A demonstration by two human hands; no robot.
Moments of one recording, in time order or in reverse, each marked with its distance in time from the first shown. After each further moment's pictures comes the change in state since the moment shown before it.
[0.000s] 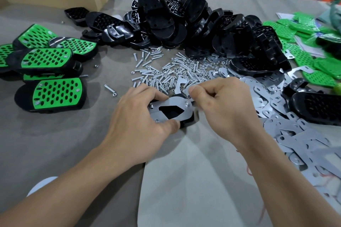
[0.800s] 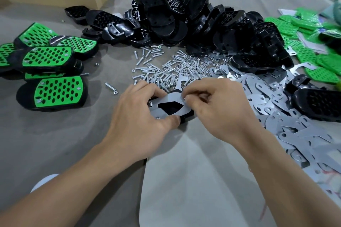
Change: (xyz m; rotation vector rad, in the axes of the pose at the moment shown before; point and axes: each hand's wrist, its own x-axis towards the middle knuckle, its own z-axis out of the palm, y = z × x) left_hand 0.001 0.001 0.000 0.008 0.023 0.020; right_hand -0.002 0.000 0.004 -0.049 -0.042 -0.140
